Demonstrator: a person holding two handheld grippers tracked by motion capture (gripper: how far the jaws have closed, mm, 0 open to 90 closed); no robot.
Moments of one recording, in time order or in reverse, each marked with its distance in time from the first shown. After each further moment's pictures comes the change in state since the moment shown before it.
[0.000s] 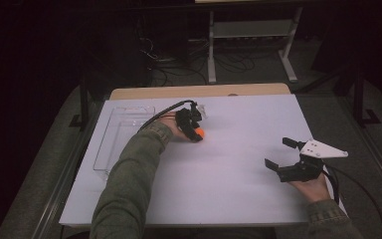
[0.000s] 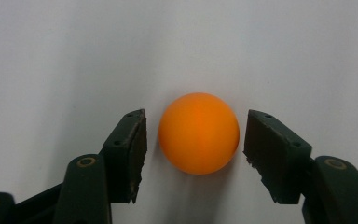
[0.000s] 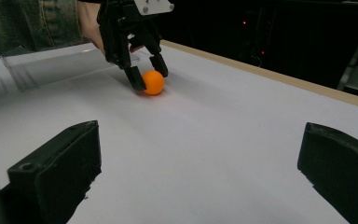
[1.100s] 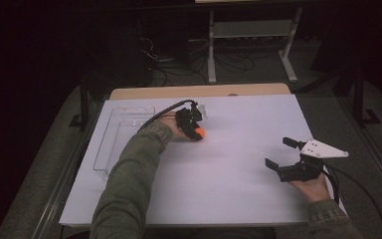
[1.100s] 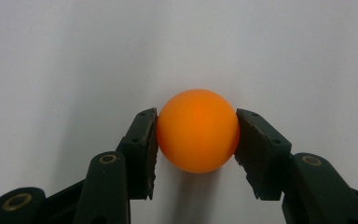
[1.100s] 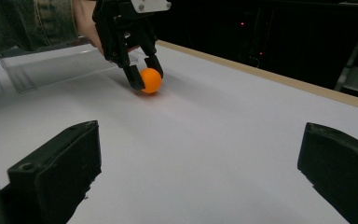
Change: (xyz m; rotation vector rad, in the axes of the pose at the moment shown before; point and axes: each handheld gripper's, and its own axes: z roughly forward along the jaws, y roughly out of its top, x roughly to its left) left arm -0.003 0.003 -0.006 0.001 -0.010 0.006; right arm 0.000 0.000 0.000 -0.005 -0.007 -0.001
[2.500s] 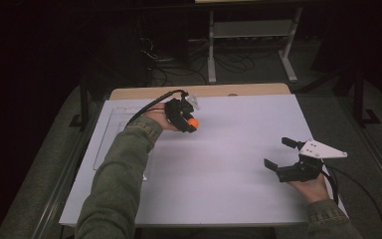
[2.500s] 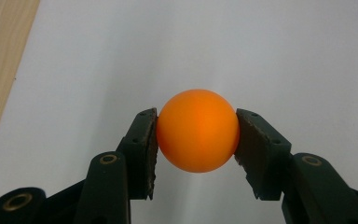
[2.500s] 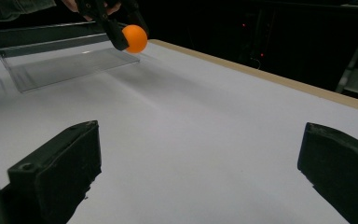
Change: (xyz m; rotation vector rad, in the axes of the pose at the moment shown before) left arm -0.017 -0.001 -0.070 -0.041 0.089 0.020; right arm 0.002 0.001 0.001 -0.001 0.004 -0.004
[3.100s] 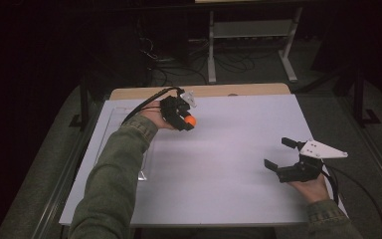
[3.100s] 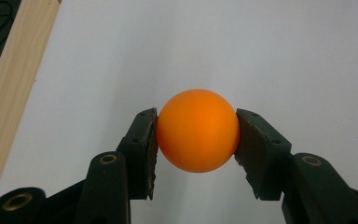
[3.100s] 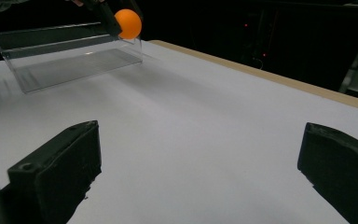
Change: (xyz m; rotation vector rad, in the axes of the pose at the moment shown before) left arm -0.007 0.000 -0.024 -0.023 0.027 0.005; right arm 0.000 0.000 0.000 -0.002 0.012 0.005
